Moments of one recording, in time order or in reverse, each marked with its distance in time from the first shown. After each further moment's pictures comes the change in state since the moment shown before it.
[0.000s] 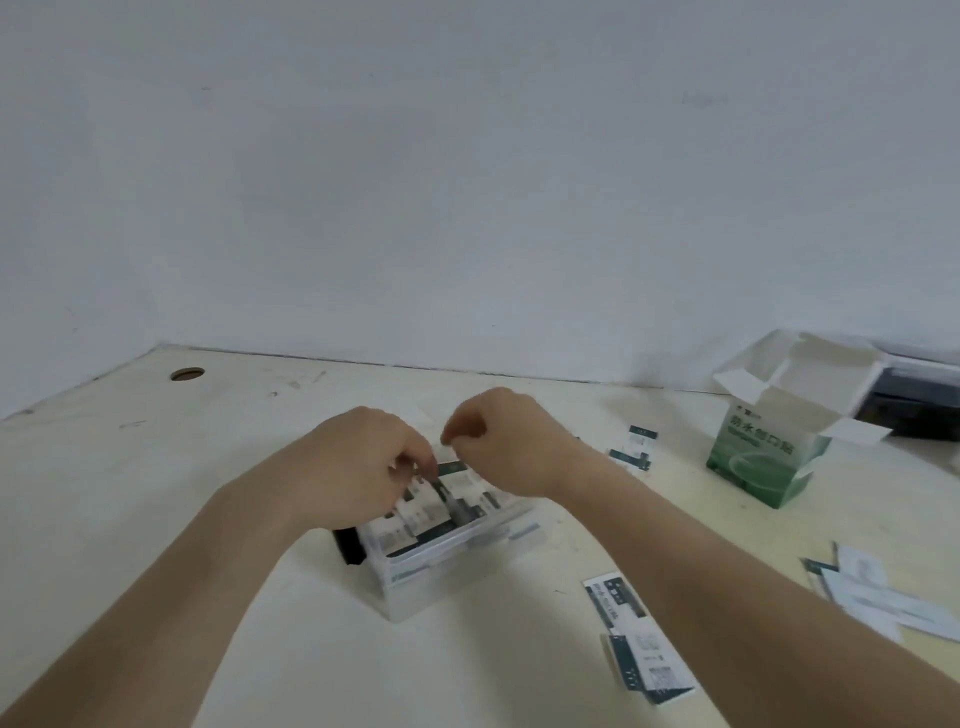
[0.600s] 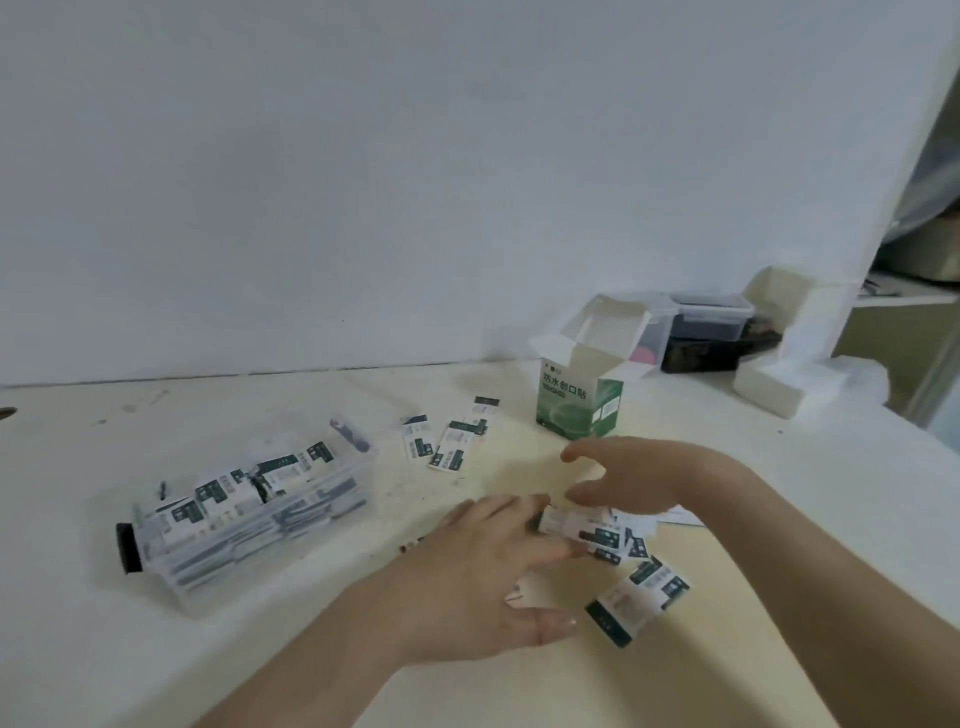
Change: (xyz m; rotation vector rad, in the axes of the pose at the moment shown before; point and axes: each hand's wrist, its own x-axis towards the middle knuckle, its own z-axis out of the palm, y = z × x) left_hand 0.004 0.188 0.116 -0.019 -0.176 0.579; right_hand -0.155 0.160 -0.110 -0.335 -0.301 0.505
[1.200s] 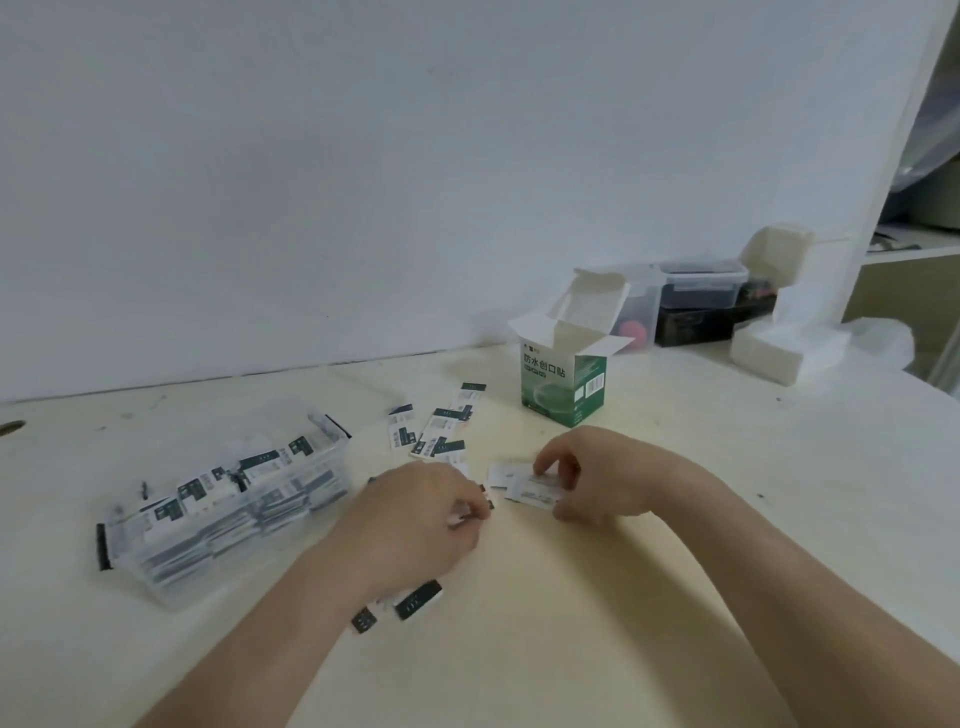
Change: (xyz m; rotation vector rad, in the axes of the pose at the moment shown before) left_hand 0.019 -0.009 -0.009 0.039 0.182 -0.316; right_hand 0.006 0.024 0.032 0.252 0.147 -0.151
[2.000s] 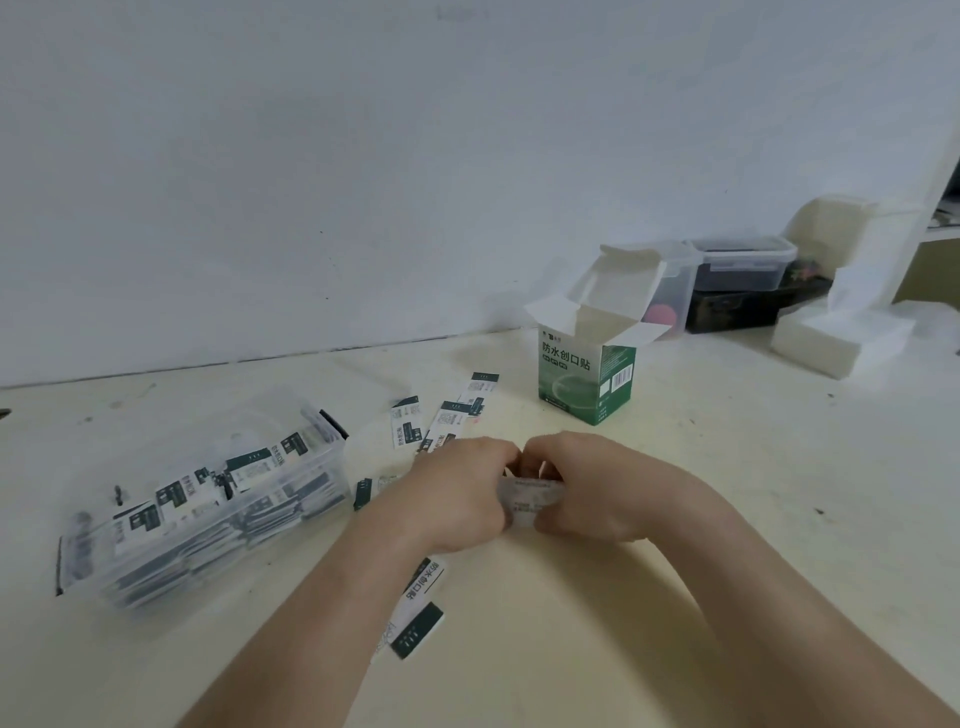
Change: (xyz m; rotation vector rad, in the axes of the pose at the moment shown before) left_hand 0.052 0.007 0.002 -0.082 -0.191 -0.074; right_hand 0.019 -0.022 0.013 -0.068 0.043 -0.132
